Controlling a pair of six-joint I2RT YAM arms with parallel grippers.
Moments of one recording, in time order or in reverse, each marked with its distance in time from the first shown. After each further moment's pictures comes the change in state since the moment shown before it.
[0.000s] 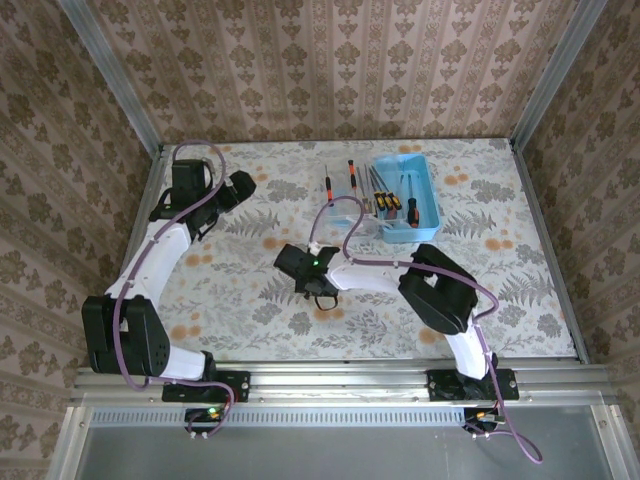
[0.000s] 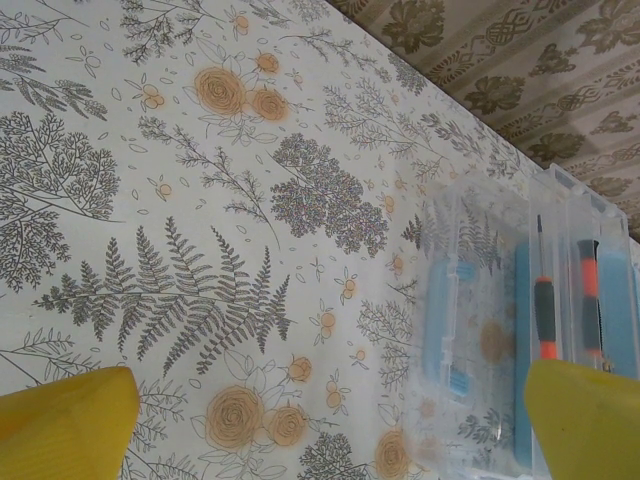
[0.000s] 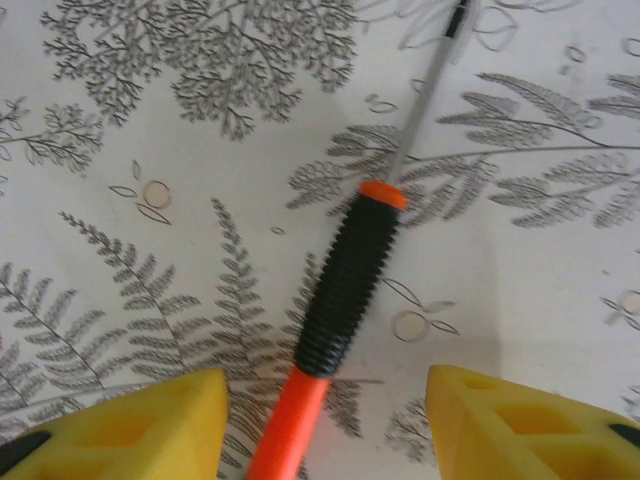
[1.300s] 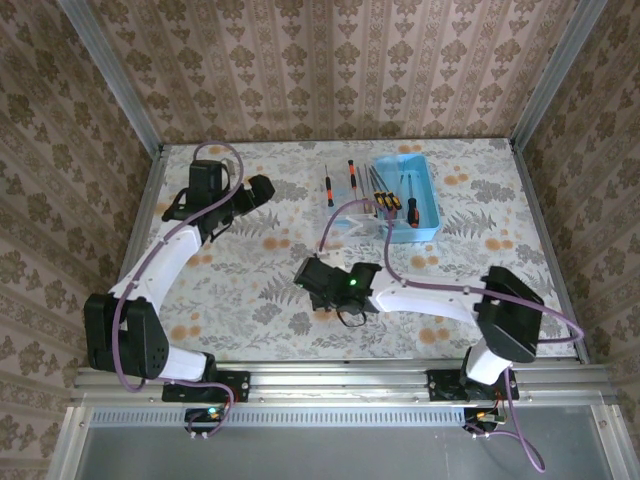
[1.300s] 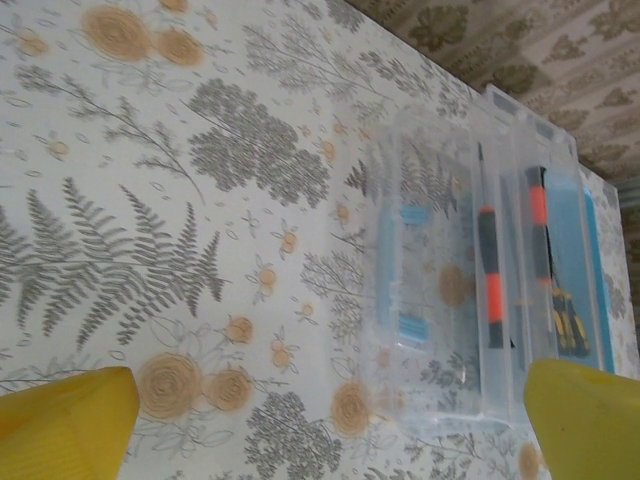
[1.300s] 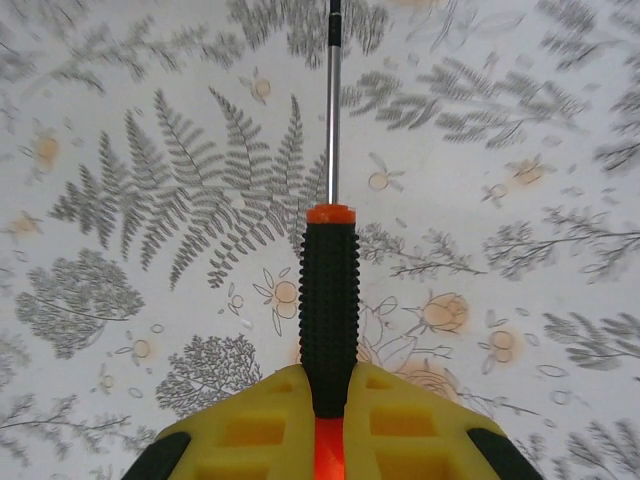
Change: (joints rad) left arm -0.122 0.001 0.000 0.002 0.027 0.001; right arm 0.098 -0.433 -0.268 0.008 0.027 -0.175
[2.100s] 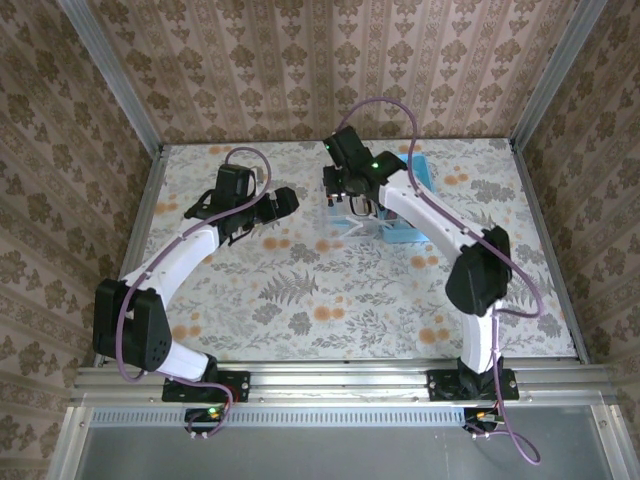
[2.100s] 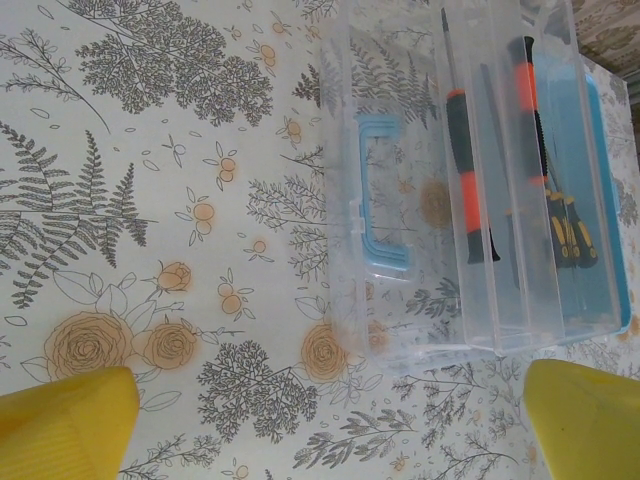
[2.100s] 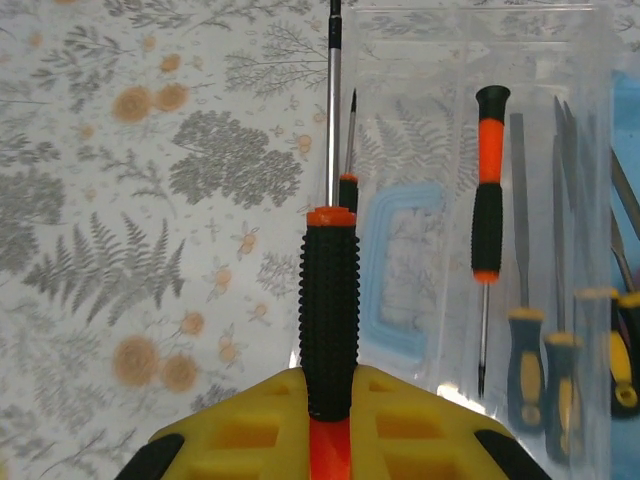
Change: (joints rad) left arm -0.124 0.059 0.006 -0.015 -0.003 0.034; right arm -0.510 0.370 0.784 -0.187 -0.162 -0.478
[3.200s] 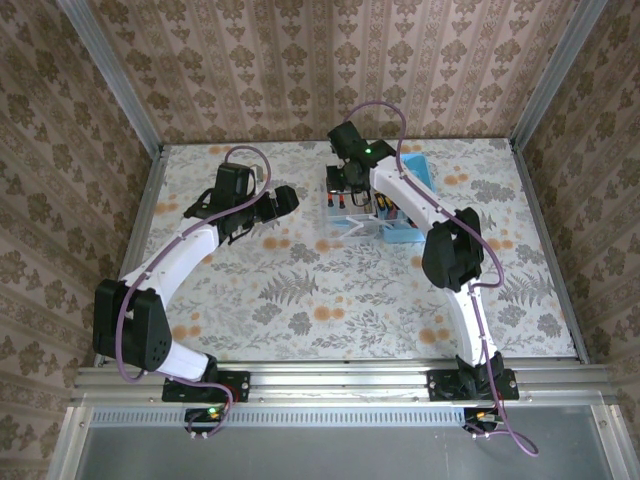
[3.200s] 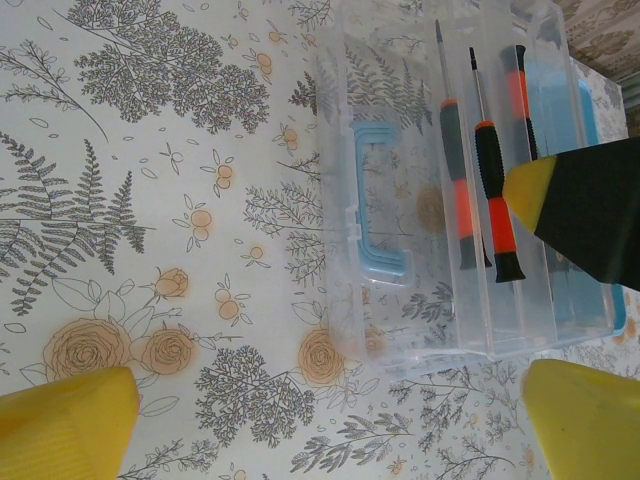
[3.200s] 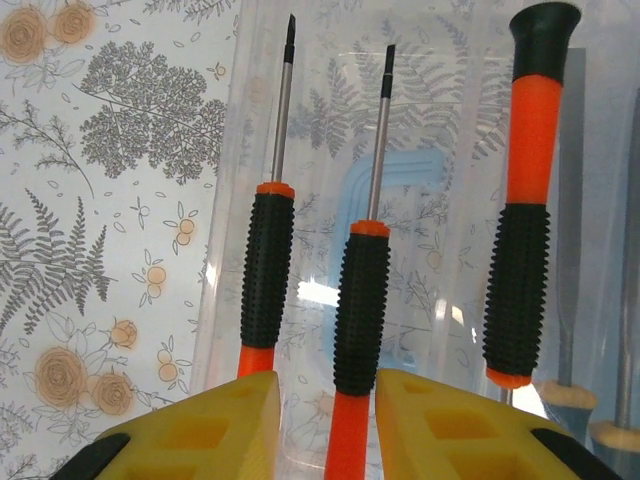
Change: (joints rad) left arm 0.000 0.000 0.009 0.000 0.000 0.003; right arm -0.090 0.230 0.207 -0.122 -0.138 -0.033
